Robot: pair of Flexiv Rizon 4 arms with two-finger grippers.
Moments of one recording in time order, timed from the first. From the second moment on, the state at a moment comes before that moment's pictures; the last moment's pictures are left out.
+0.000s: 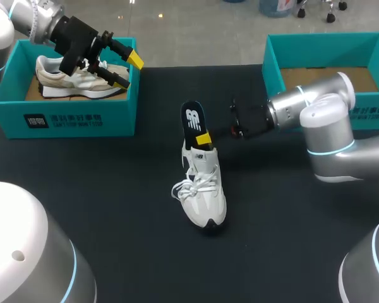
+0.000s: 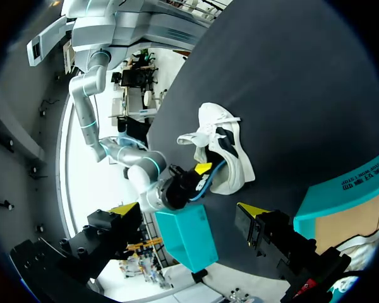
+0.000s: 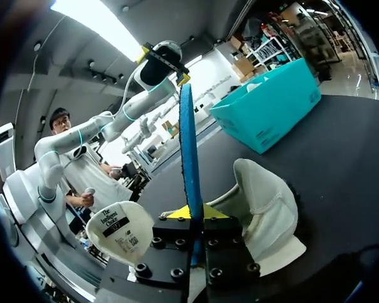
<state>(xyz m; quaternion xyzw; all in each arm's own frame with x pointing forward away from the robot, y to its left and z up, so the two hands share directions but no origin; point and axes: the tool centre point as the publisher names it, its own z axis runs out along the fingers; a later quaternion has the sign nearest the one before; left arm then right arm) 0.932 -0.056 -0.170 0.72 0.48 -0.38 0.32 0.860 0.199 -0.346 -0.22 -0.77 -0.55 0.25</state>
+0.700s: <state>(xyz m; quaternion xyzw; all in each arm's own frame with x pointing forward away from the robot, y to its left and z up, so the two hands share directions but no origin) 0.932 -0.056 -0.170 0.72 0.48 -0.38 0.32 0.865 0.205 -0.326 -0.20 -0.78 -0.56 0.22</state>
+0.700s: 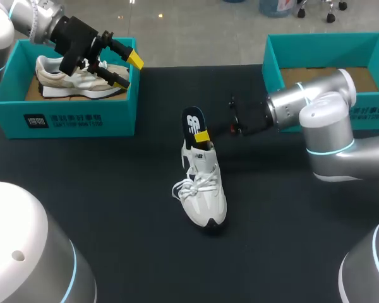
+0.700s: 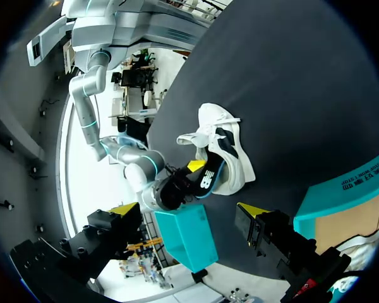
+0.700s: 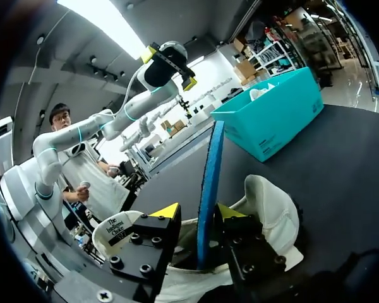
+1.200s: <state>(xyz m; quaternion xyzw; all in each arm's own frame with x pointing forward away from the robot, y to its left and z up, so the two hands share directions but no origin) 0.932 -0.056 -0.170 0.72 0.48 -0.38 0.32 0.864 0.204 -0.342 -0.22 -0.77 -0.54 0.24</state>
